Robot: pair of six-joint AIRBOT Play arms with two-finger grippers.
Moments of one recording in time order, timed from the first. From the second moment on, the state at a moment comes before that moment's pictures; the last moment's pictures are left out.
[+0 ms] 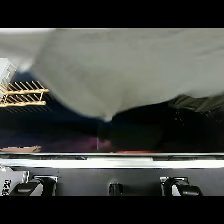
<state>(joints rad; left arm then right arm) 0.05 -0.75 1.78 1.10 -0.96 -1.73 -0.12 -0.64 1.80 -1.30 1.14 1.66</state>
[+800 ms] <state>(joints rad) -0.06 -1.26 1.61 1.26 -0.76 -1.73 -0.12 -1.29 1.71 -1.33 1.33 1.78</state>
